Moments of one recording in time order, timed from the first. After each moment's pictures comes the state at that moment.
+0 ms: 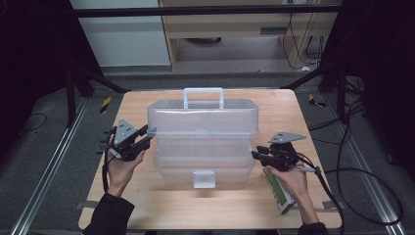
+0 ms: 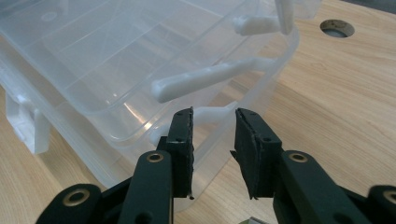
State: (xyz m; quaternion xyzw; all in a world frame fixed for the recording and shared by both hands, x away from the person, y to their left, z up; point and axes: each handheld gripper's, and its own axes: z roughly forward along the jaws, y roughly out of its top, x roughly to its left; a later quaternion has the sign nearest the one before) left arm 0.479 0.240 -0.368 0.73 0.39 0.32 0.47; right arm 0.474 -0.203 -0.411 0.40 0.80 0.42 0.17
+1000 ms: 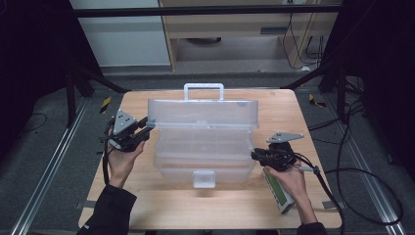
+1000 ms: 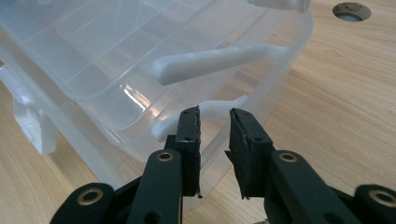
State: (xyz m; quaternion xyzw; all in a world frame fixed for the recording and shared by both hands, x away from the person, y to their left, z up) left arm 0.497 0.239 -0.351 0.72 0.40 0.32 0.47; right arm 0.477 -0.201 -0.415 0.41 0.80 0.42 0.14
